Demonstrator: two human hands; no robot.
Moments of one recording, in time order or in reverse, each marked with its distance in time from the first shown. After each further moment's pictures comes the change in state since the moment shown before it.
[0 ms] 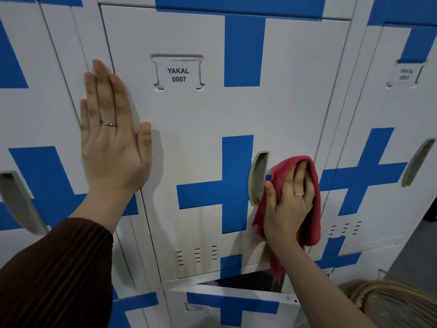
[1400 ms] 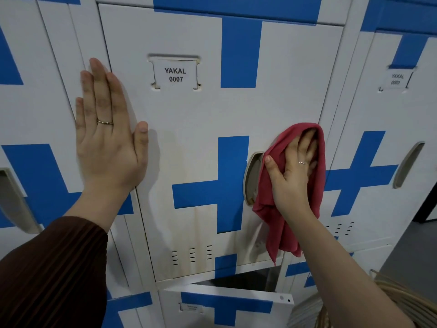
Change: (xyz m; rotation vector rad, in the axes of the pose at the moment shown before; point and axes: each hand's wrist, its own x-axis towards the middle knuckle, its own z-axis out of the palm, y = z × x) left_hand -0.001 0.000 0.000 -0.001 0.000 0.006; right_hand 0.056 -0.018 -0.024 0.192 -0.277 -0.043
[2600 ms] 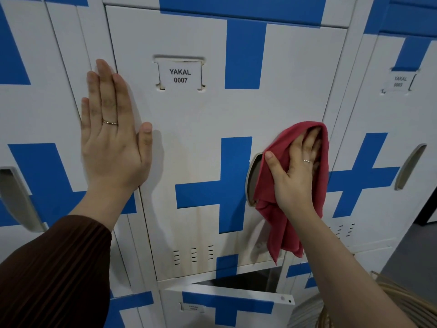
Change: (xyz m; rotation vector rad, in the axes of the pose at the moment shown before) left_hand -0.001 -0.001 0.001 -0.007 0.000 -0.004; right_hand 0.001 -0.012 -0.005 0.037 -0.003 0.051
